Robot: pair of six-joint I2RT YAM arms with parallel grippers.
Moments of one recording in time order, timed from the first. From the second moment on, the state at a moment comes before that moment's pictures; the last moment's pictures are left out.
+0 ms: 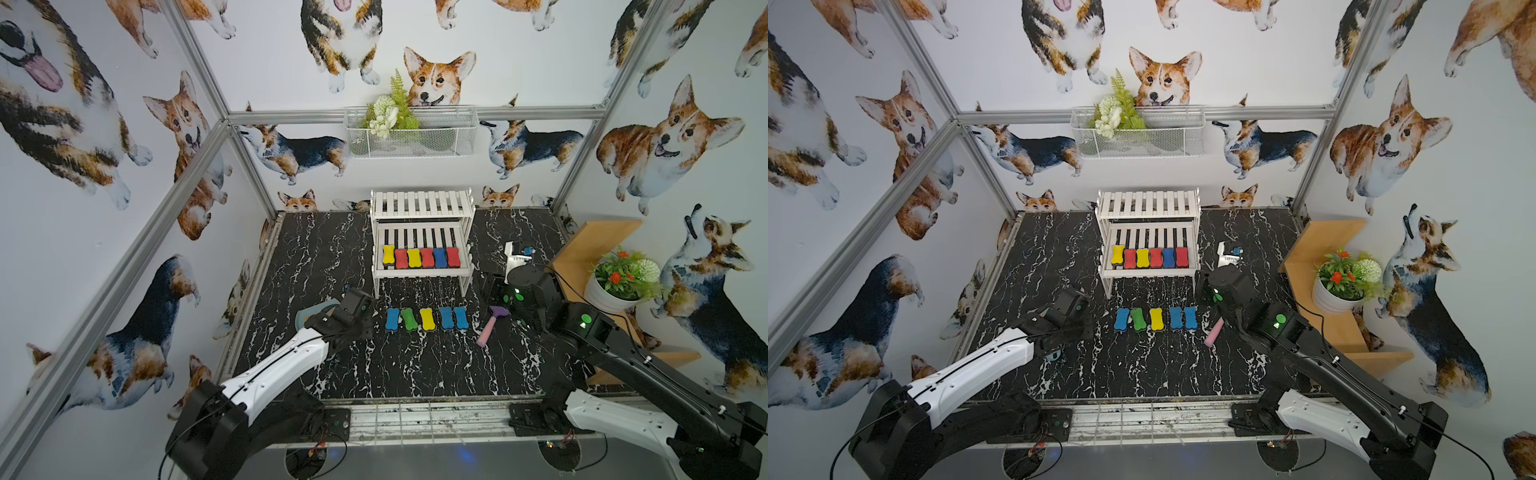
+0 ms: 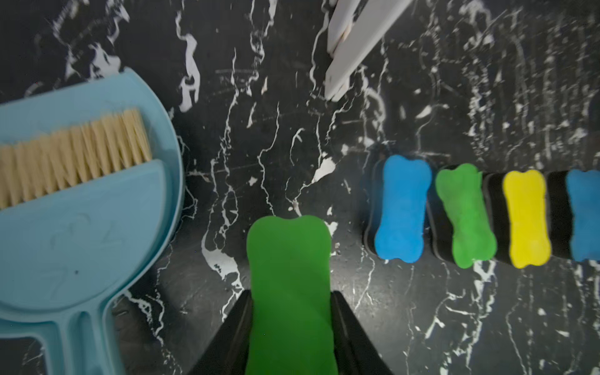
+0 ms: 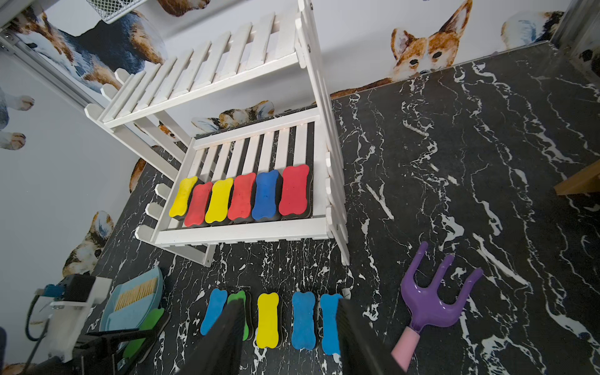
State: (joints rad) left arm -0.54 1.15 0.62 -0.55 -0.15 -0.62; right arm 0.76 0.92 0.99 -0.61 0.44 0.67
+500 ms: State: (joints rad) left arm -0.50 1.38 0.65 -0.37 -0.10 -0.63; right arm 0.76 0.93 0.99 -0.61 0.44 0.67
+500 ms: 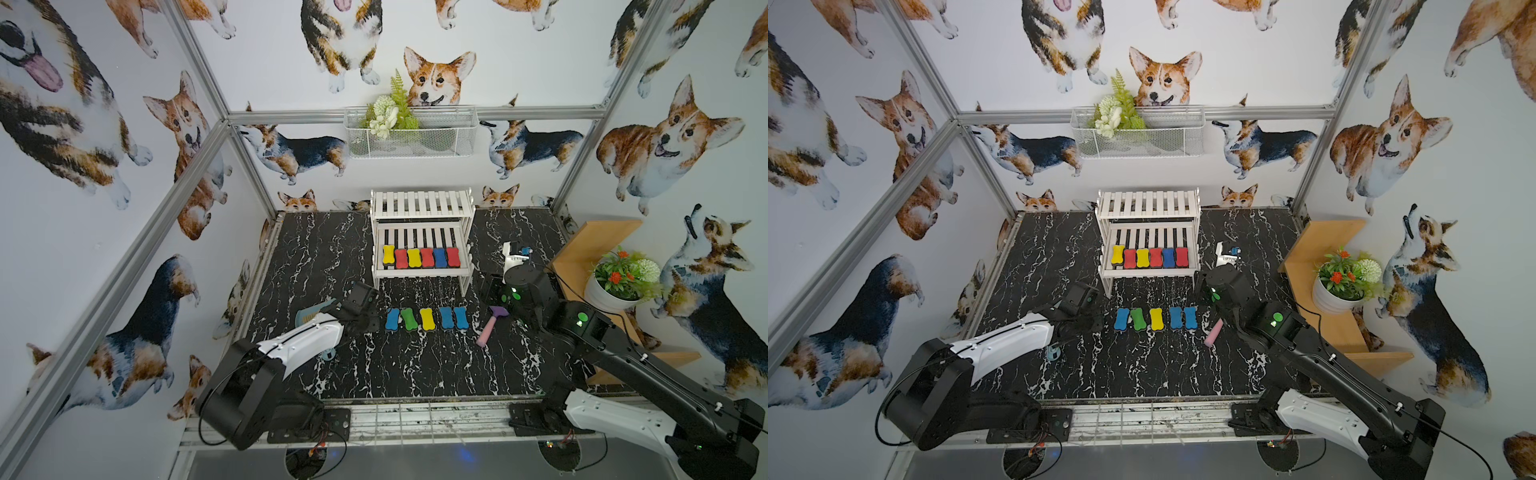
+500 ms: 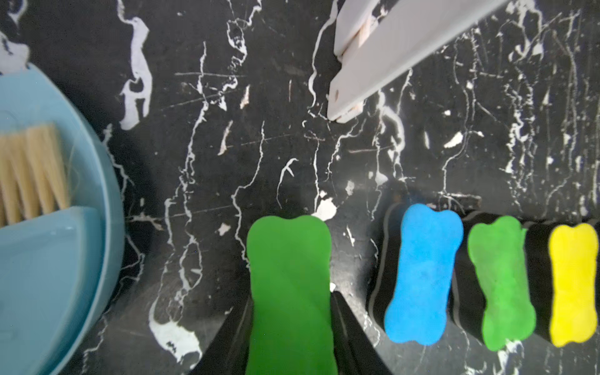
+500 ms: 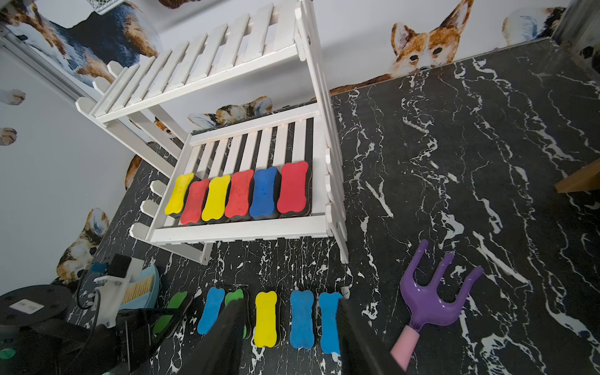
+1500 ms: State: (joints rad) left arm -0.52 1.39 0.68 -0.38 -0.12 -0.65; right arm 0.76 0.94 0.98 -0.60 0.44 0.68
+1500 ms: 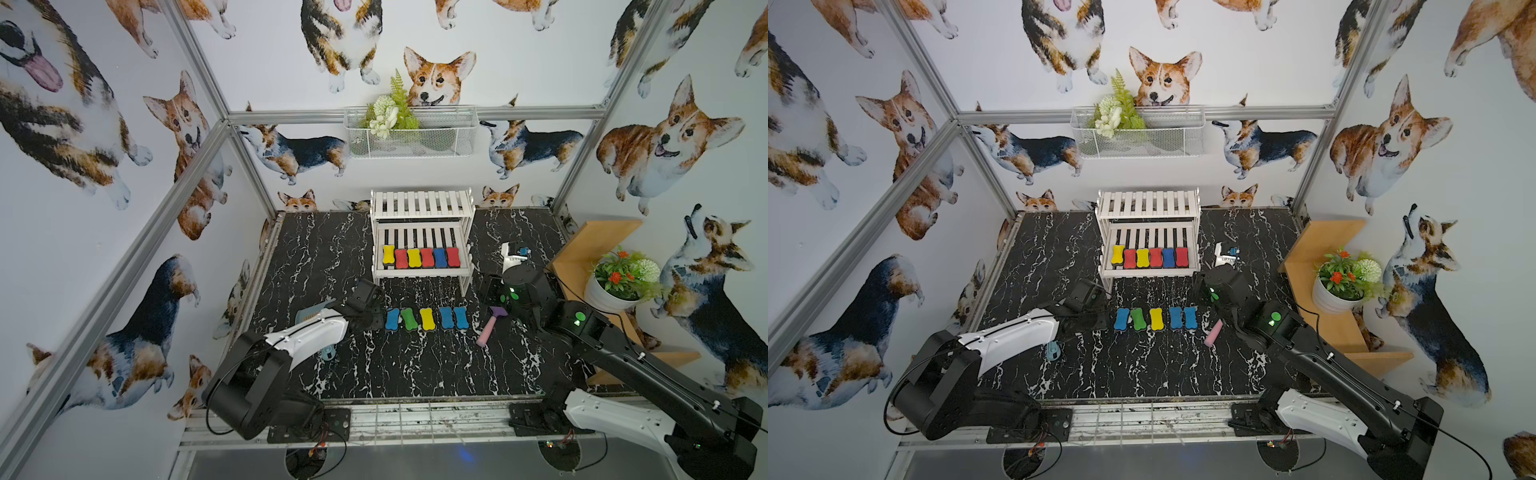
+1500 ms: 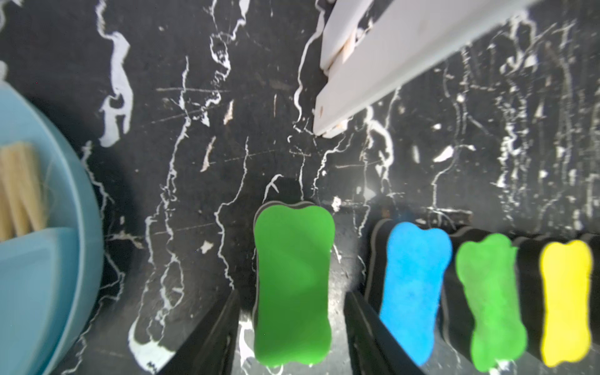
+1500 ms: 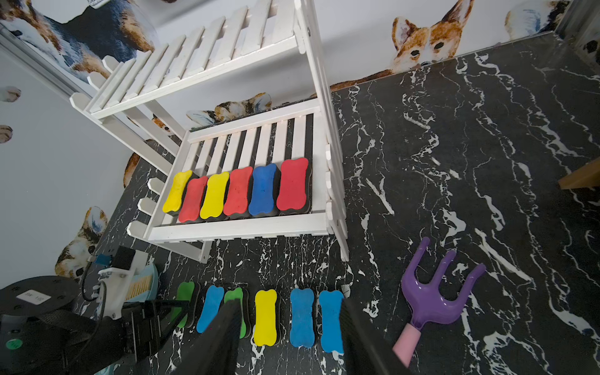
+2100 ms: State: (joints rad) left arm -0.52 1.08 0.90 -0.59 -0.11 -0.60; right arm 0.60 1.12 1.02 -0.54 0.25 0.63
